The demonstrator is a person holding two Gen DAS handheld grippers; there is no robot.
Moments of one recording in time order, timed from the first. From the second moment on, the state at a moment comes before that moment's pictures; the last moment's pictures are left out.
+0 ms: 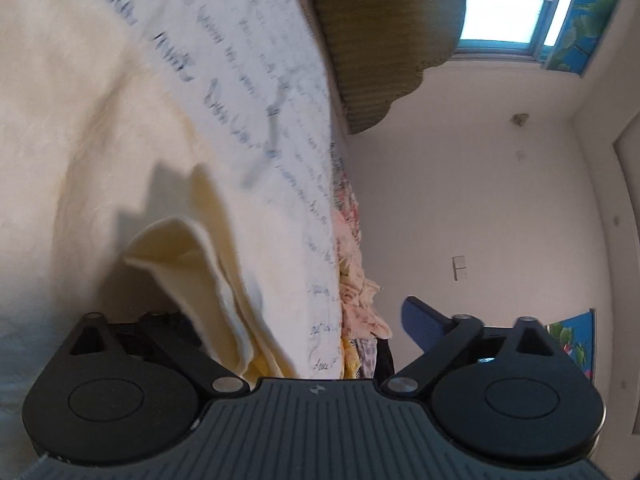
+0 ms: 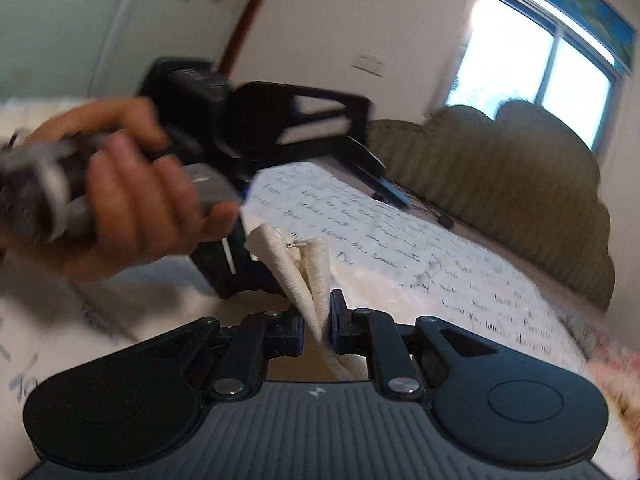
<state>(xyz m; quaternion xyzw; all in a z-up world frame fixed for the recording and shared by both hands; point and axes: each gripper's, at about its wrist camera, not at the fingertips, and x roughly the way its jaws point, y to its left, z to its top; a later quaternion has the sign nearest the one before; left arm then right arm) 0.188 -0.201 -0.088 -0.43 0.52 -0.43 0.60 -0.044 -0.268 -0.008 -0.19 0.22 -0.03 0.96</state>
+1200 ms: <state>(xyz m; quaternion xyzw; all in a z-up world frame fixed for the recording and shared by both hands) 0.164 -0.075 -0.024 -0.01 0.32 -0.31 0.89 0.043 -0.168 -0.012 -0.07 0.24 0.11 0.96</state>
